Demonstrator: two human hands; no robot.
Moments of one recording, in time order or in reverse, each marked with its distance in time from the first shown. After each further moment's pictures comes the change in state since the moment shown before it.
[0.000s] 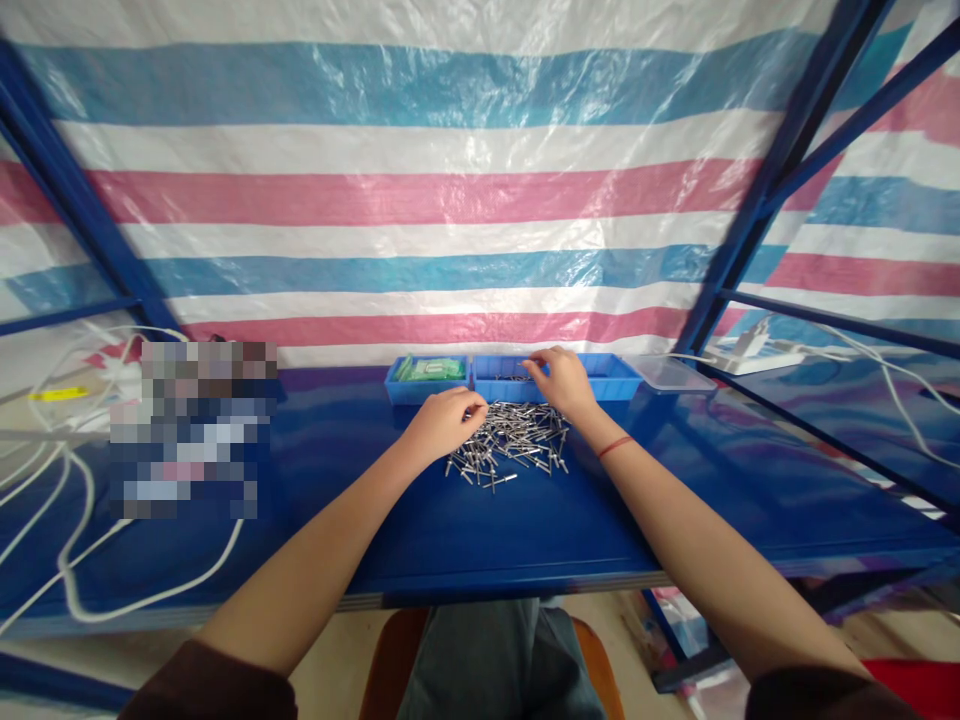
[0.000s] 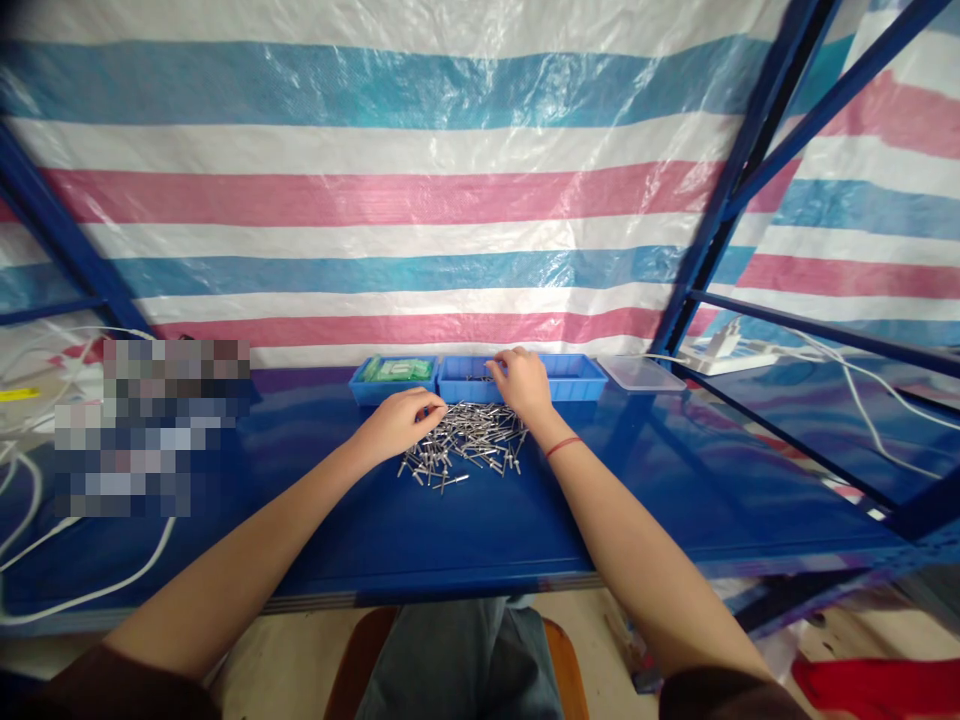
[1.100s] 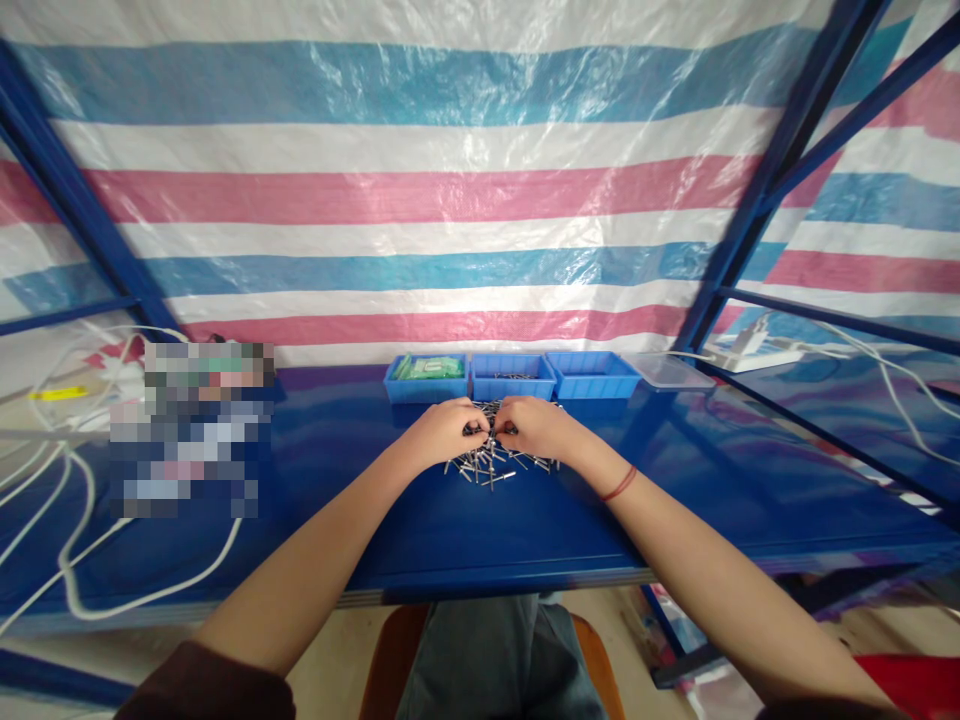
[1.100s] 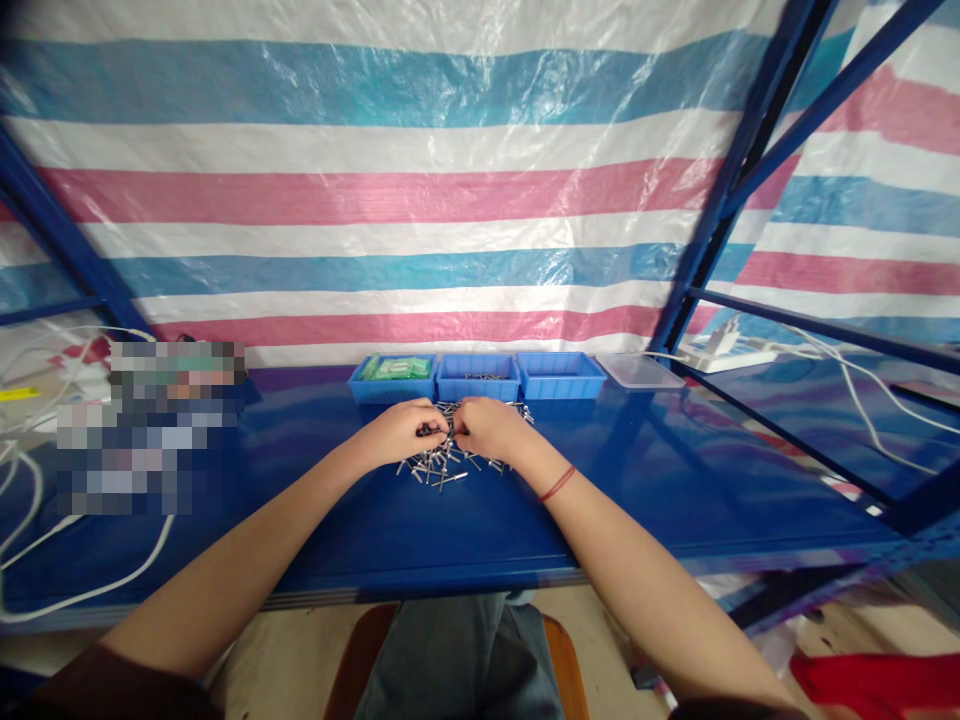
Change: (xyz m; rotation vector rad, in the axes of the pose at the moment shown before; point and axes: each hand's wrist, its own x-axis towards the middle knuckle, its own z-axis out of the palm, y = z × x) left_hand -0.007 -0.004 0.002 0.016 -0.218 0.041; right_hand -0.040 -0.049 -0.010 -0.114 -0.675 -0.342
